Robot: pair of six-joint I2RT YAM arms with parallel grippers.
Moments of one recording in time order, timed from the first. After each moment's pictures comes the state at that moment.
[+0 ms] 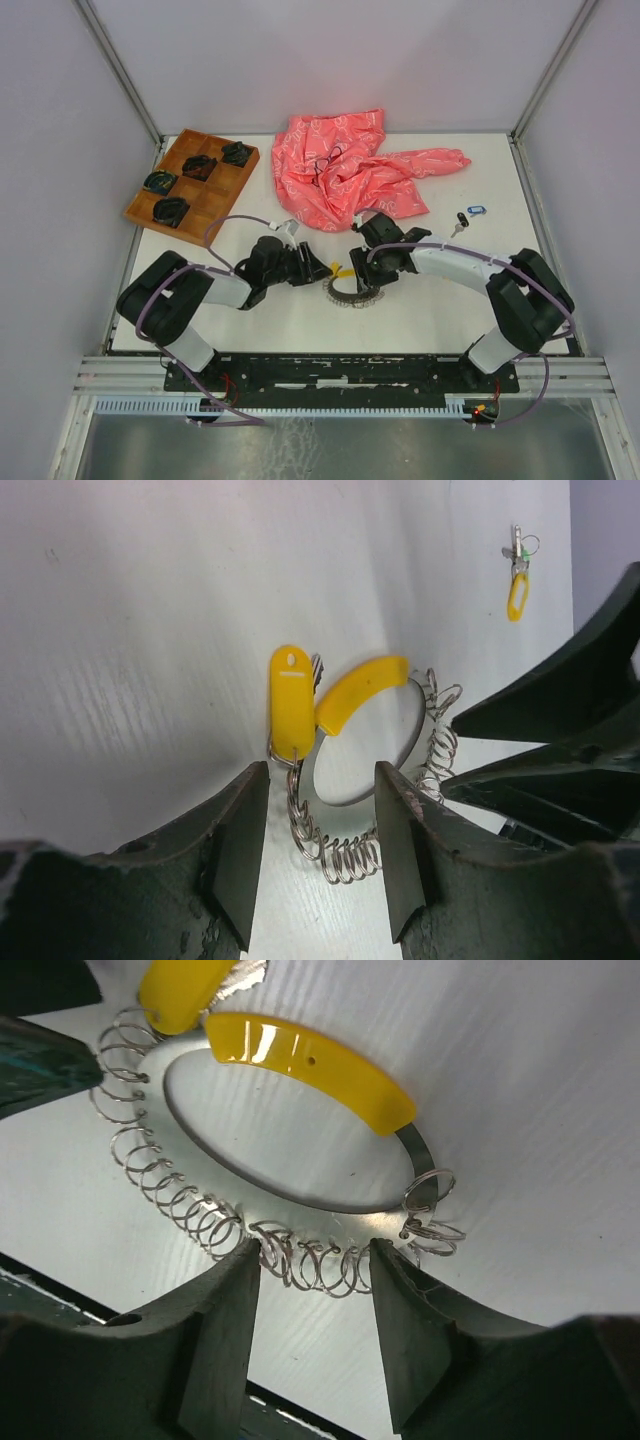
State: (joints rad) left arm -0.60 1.60 0.44 0.67 0.32 -0.78; right arm 0.70 1.60 0.93 -0.51 -0.10 0.36
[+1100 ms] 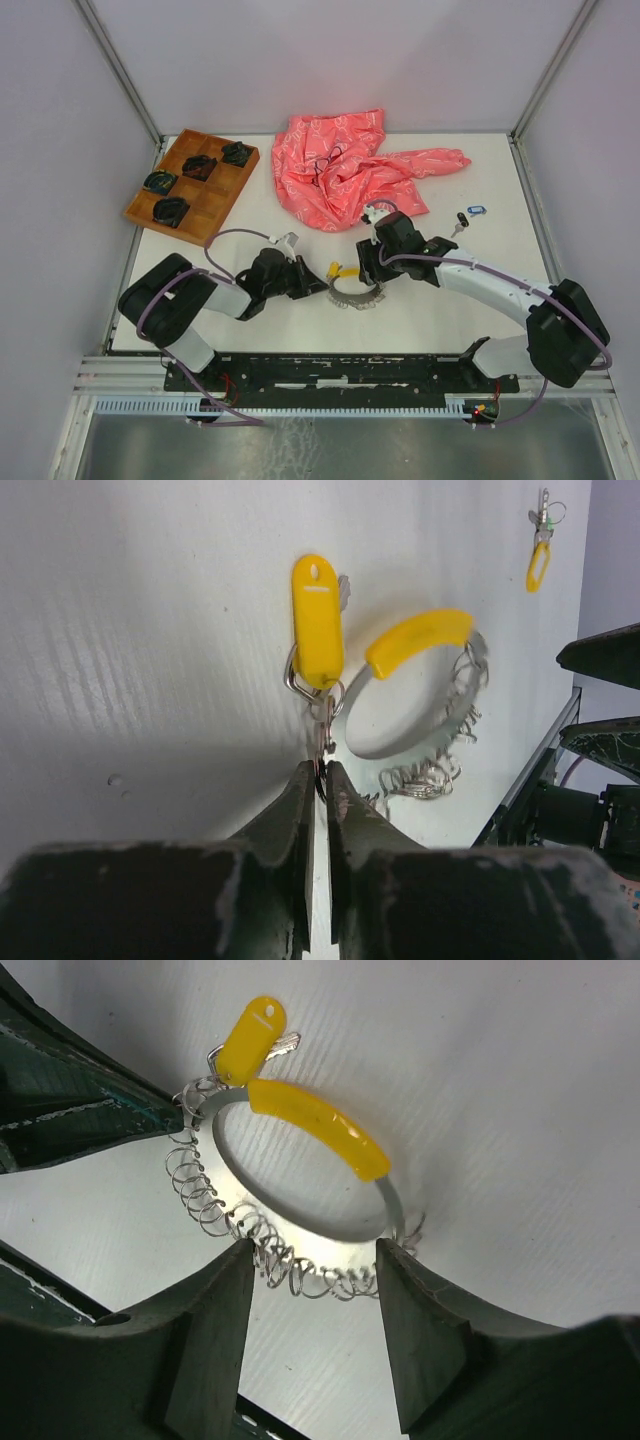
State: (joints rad) left arm -0.65 1.61 0.35 0.72 0.29 -0.88; right arm 0.70 1.36 0.84 -0.40 -0.05 0.33
